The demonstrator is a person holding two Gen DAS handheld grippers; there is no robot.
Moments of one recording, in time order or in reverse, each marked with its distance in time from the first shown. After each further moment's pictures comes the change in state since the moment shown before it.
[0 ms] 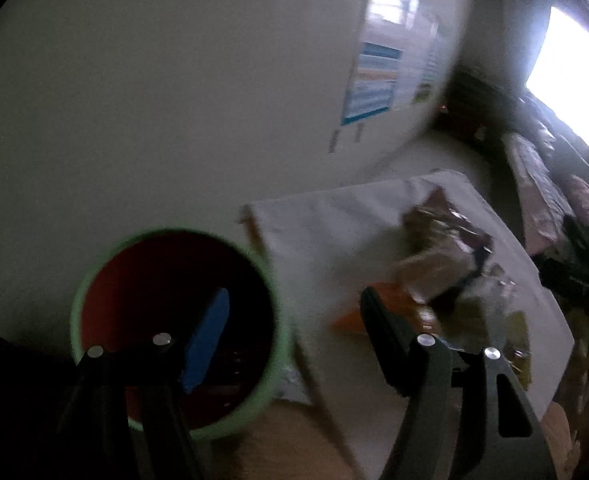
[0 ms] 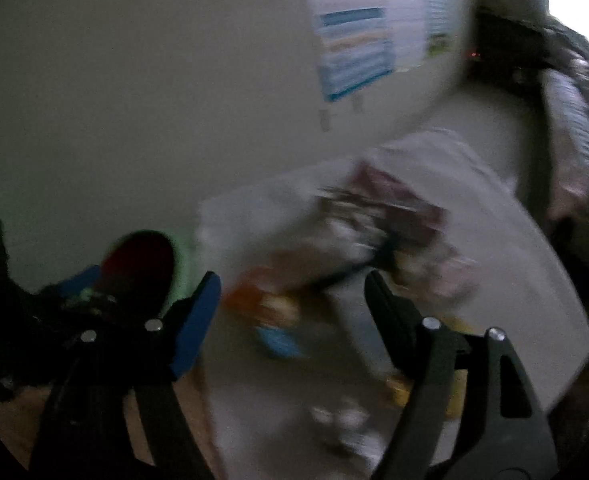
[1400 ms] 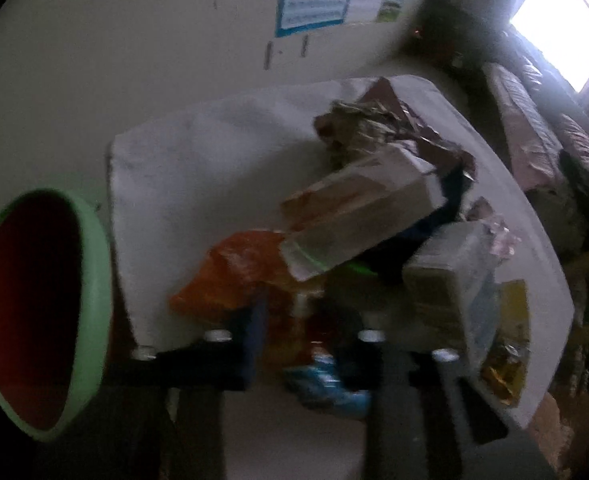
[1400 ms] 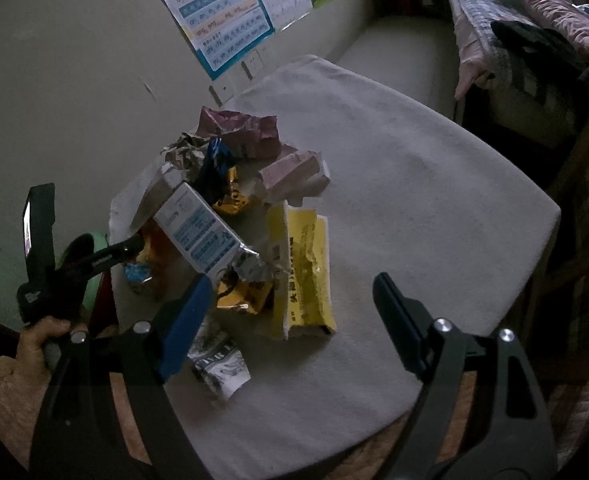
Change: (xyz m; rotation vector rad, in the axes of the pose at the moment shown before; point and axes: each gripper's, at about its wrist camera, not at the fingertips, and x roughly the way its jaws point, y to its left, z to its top) left arm 0.107 -0.103 -0.018 0.064 0.275 -0.092; right arm -0.030 -0.135 -0.082 0.308 0.078 -0.069
